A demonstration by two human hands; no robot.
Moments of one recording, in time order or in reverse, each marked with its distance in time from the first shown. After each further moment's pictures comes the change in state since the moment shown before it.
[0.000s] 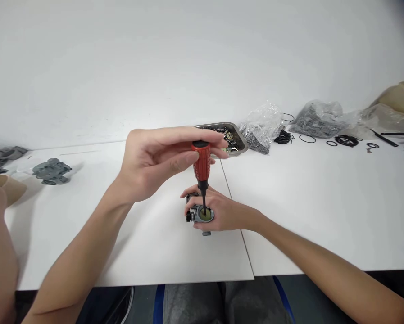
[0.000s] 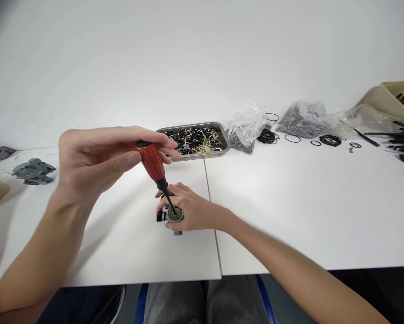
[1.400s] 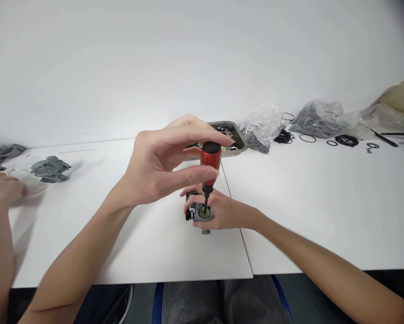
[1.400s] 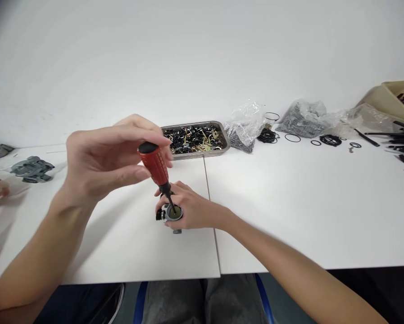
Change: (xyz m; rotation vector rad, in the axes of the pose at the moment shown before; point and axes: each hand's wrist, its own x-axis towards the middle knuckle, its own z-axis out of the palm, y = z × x) left_hand 0.003 0.003 0.006 -0.068 -0.023 0.064; right_hand 0.000 0.002 0.001 0.009 0.012 -0.011
